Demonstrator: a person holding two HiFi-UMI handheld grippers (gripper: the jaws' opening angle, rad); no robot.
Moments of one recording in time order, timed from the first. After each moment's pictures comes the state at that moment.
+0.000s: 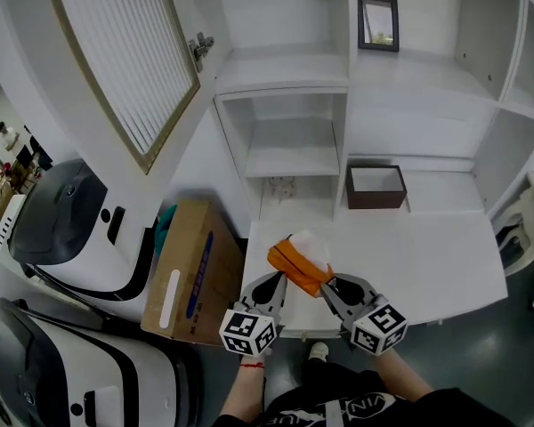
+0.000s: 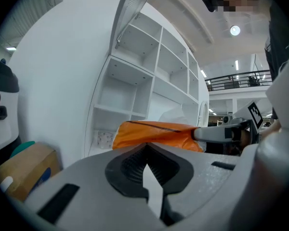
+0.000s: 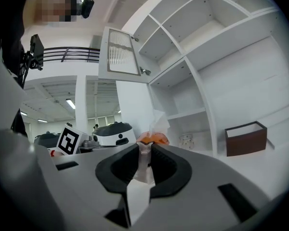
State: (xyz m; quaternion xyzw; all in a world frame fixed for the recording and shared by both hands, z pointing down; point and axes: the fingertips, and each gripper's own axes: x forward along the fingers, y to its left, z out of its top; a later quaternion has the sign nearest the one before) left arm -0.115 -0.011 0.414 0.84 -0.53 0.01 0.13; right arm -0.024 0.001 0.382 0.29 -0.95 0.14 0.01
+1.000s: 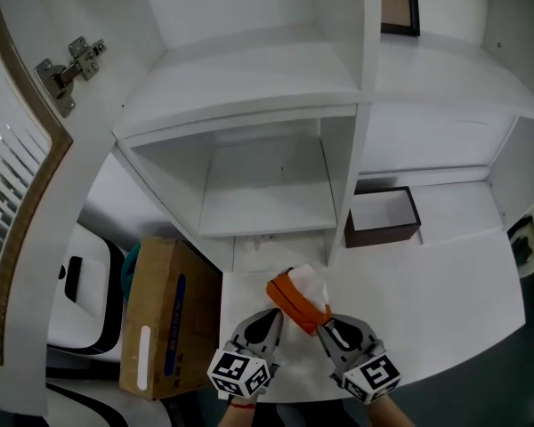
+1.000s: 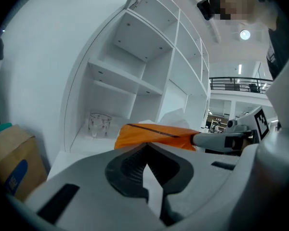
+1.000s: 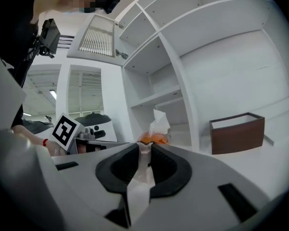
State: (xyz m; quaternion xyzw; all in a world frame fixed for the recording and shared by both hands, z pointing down) left arm -0.105 -0.144 0.498 0.85 -0.49 0.03 0.18; right arm -0.020 -0.124 0.468 0.36 -0.92 0.13 0.04
